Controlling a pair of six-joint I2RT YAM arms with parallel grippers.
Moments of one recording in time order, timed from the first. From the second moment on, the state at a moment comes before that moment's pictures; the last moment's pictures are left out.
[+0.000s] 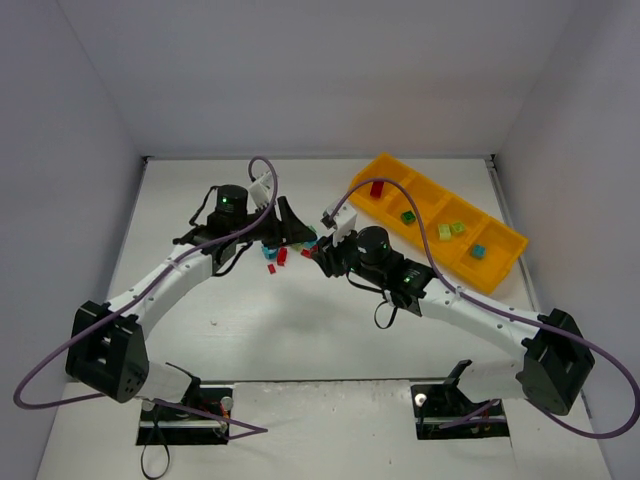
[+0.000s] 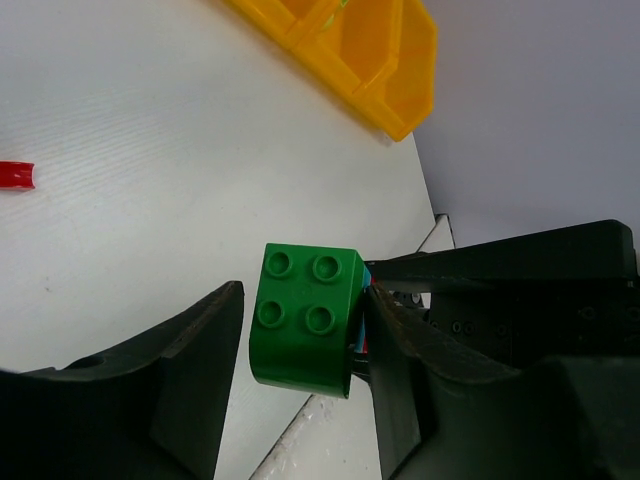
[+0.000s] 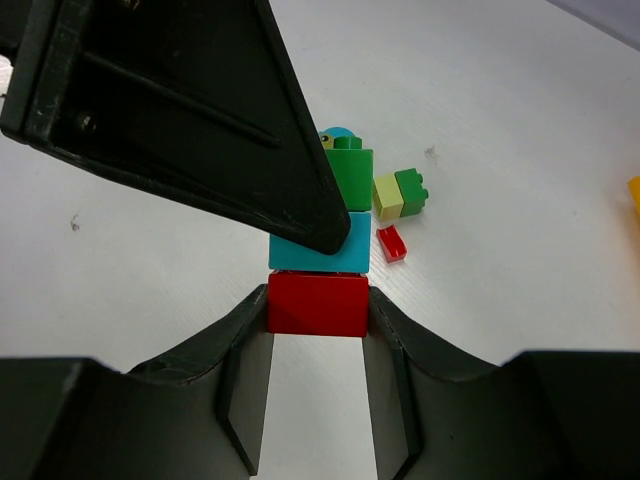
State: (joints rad) left arm -0.43 1.39 1.04 -0.10 0.62 -0.72; right arm 0.83 1.28 0.83 0.13 0.00 0.05
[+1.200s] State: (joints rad) left arm -0.43 1.36 1.03 -0.06 0.64 -0.70; right arm 0.66 1.15 0.71 0.02 0.21 0.16
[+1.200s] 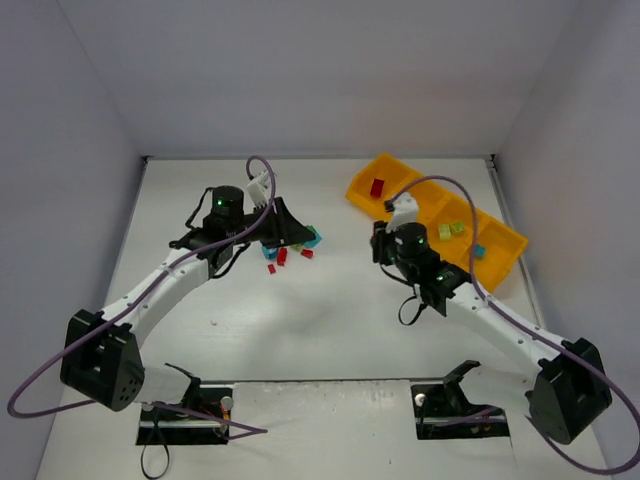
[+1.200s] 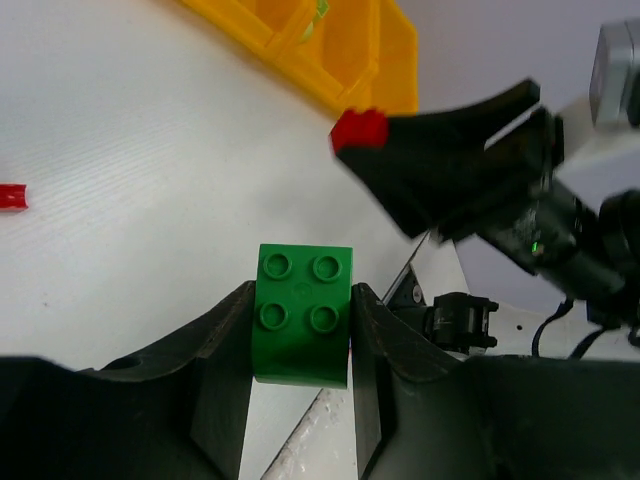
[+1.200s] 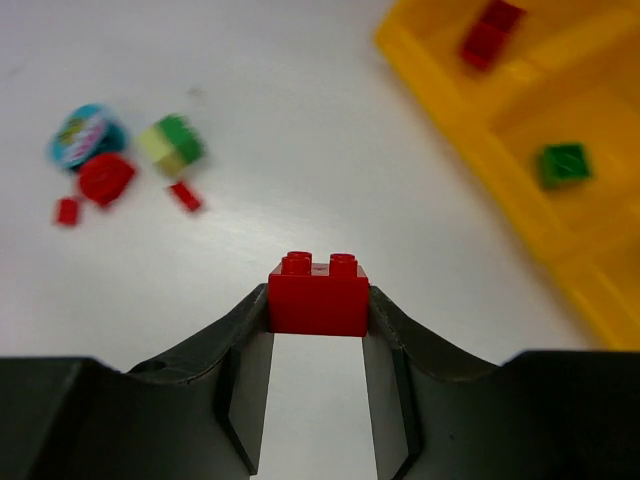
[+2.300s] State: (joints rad) left arm -0.43 1.21 0.94 -0.23 0.57 -0.62; right arm 0.16 1.87 1.48 -0.12 -0.06 0.12
